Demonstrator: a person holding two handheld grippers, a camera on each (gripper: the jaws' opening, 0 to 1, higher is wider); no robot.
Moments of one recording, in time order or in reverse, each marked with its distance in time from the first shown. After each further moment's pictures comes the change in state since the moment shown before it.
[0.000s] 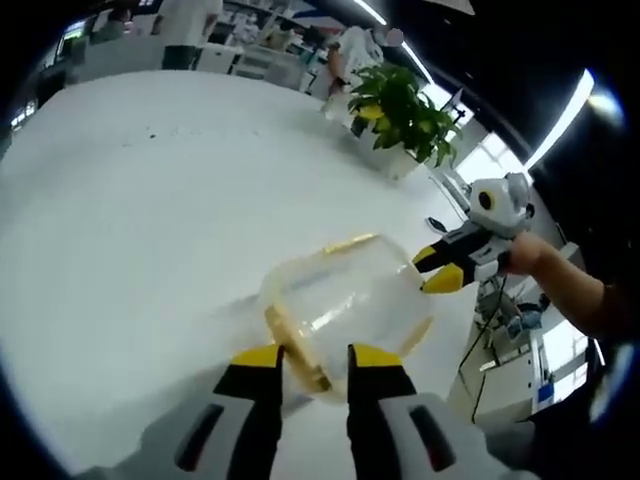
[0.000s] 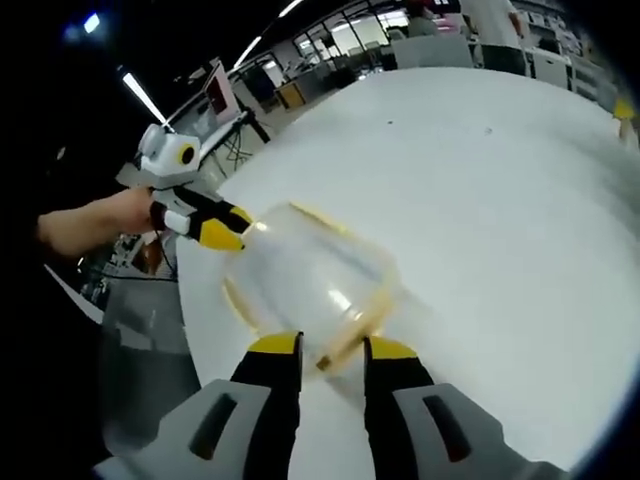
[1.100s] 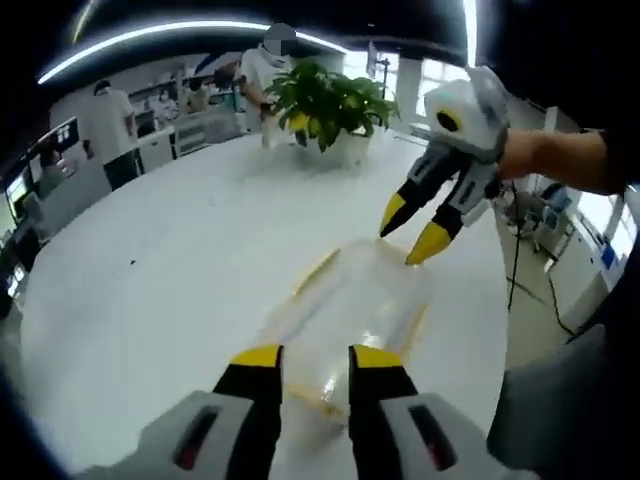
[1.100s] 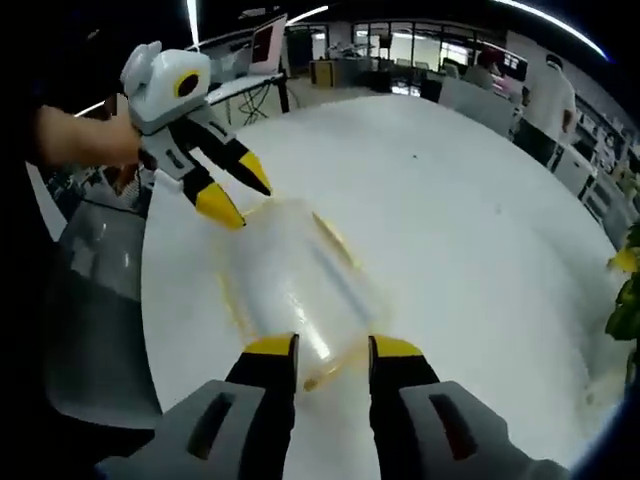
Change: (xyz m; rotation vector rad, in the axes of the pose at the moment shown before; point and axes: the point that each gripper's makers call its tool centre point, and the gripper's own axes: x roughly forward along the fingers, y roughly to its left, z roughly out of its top) left arm -0.001 -0.037 0.035 0.579 -0.089 0.084; right arm 0.001 0.000 0.039 -0.394 0.016 -0.168
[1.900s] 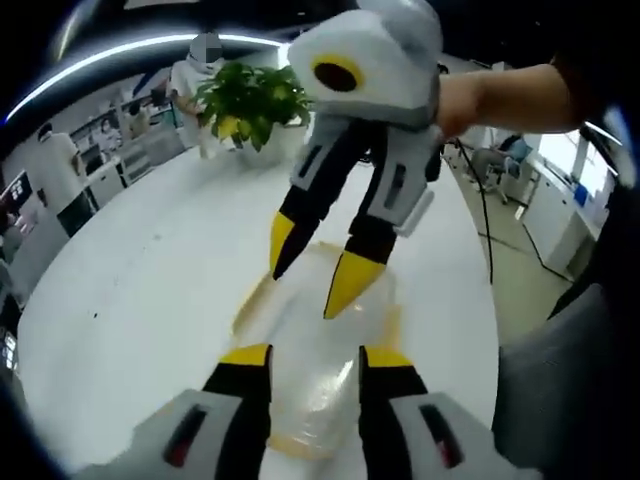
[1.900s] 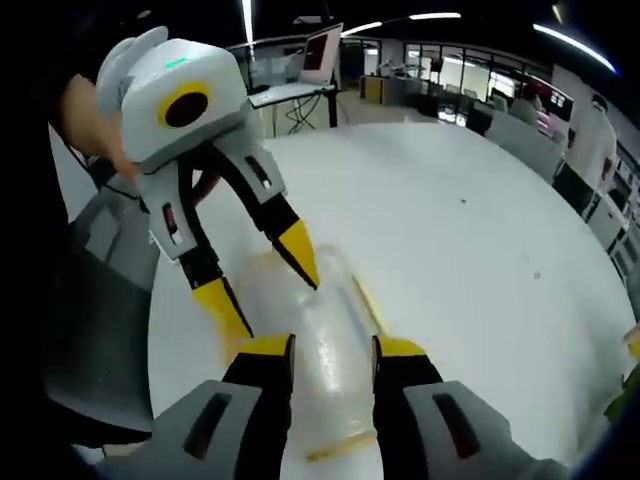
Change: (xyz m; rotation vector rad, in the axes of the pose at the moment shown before) left arm 0.026 -0.036 0.003 0.180 0.055 -0.123; right arm 0.037 0.017 0.035 -0.178 -0.018 0.122
